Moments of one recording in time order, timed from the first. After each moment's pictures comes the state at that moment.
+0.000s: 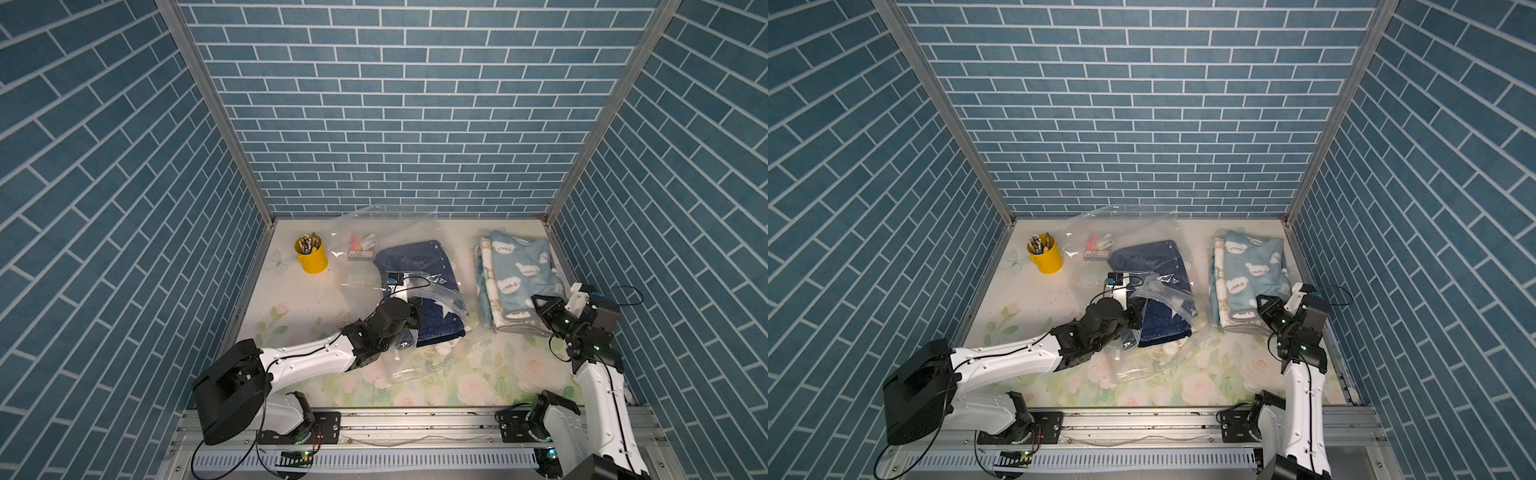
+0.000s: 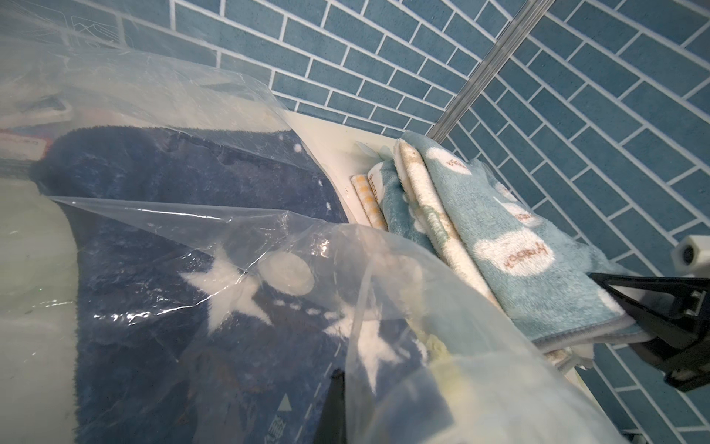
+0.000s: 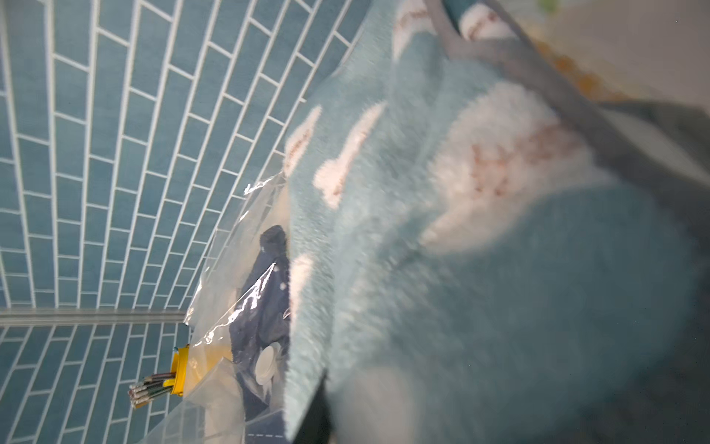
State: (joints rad) left arm -0.98 1.36 0.69 0.28 -0.34 -0.66; right arm -0.34 0.74 0.48 -0.34 -0.53 0.65
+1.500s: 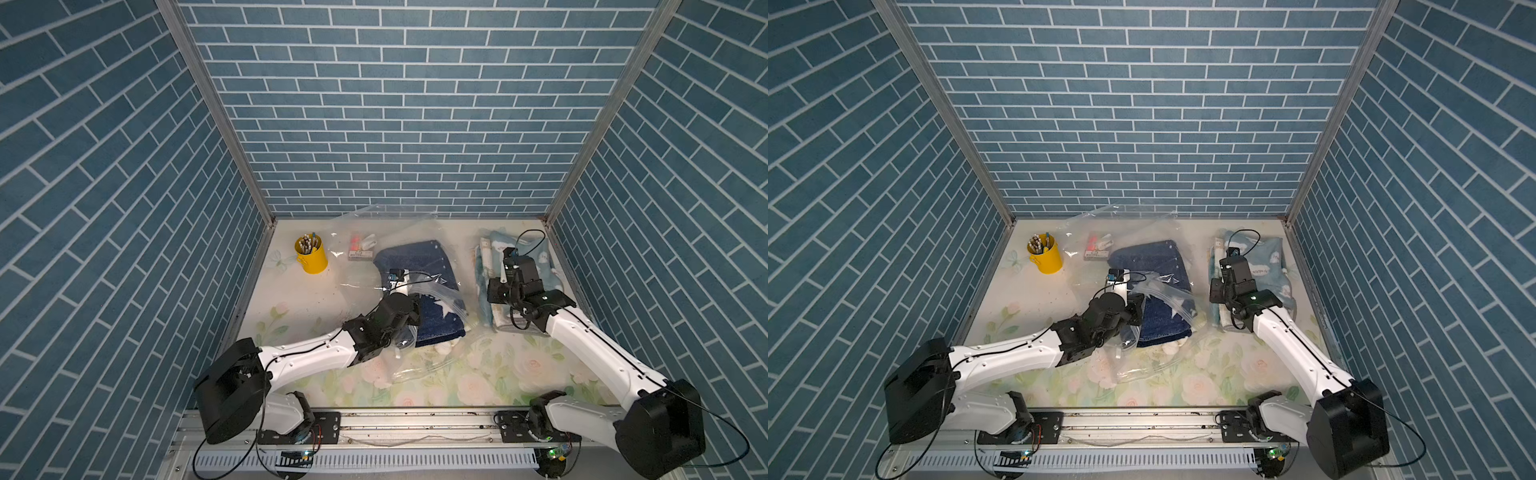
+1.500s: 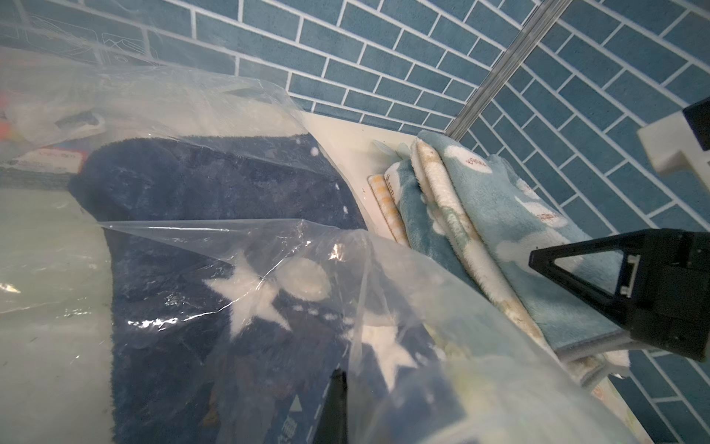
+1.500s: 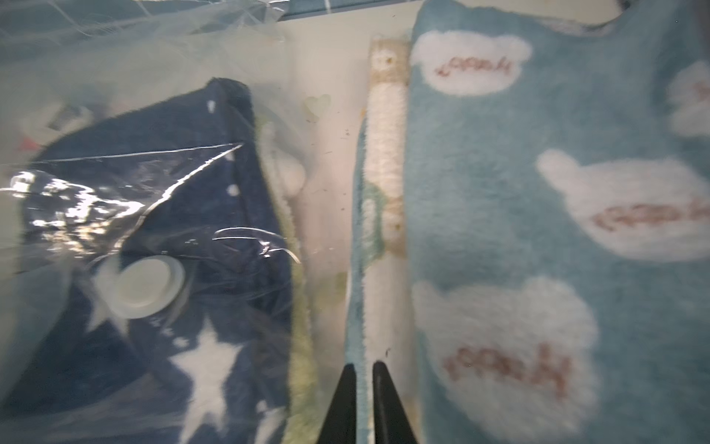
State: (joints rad) left arm -0.97 1.37 0.75 0.18 -0.36 -0.64; right arm 0.40 1.19 0.87 -0.49 0.22 0.31
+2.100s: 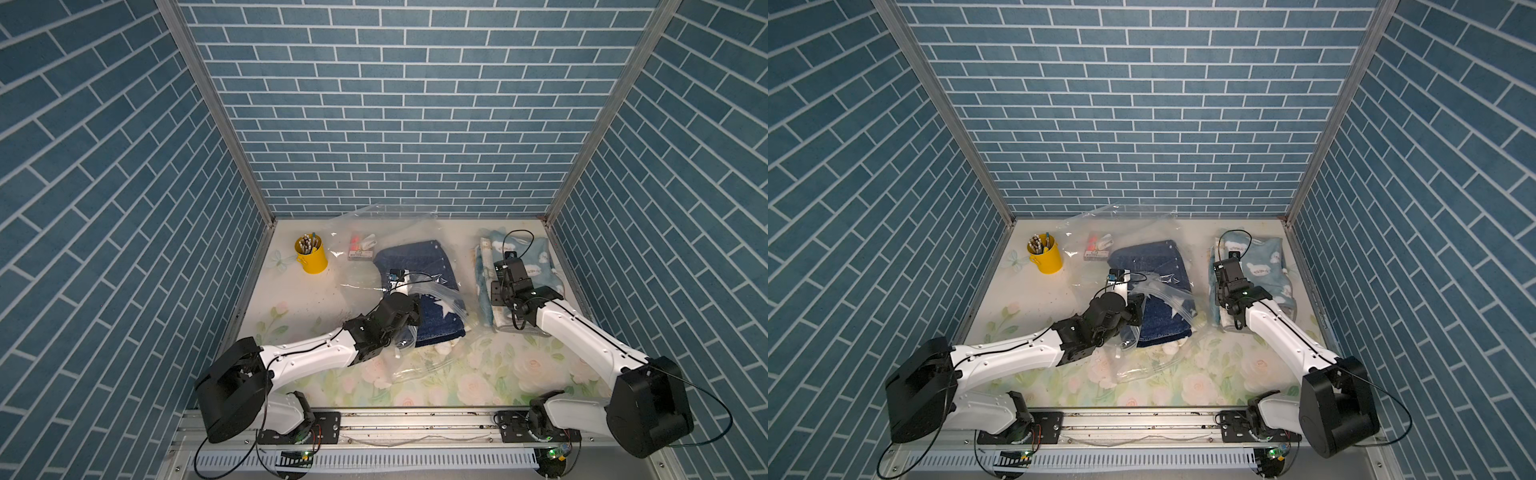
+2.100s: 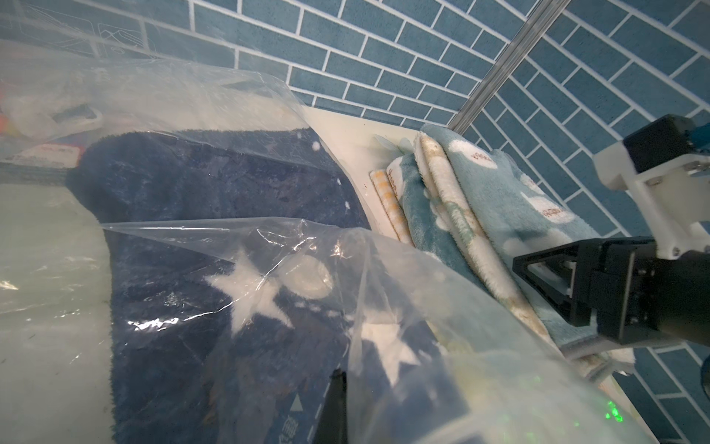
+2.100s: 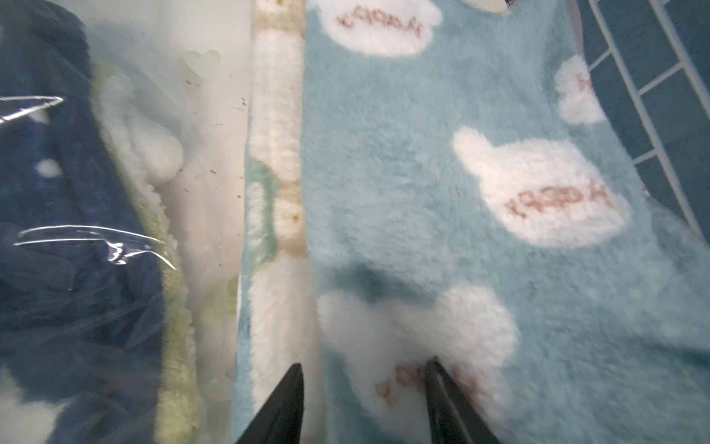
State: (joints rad) left arm -0.96 1.38 0.75 0.18 -0.35 -0.64; right arm 0.40 1.30 0.86 -0.51 0.42 0.29
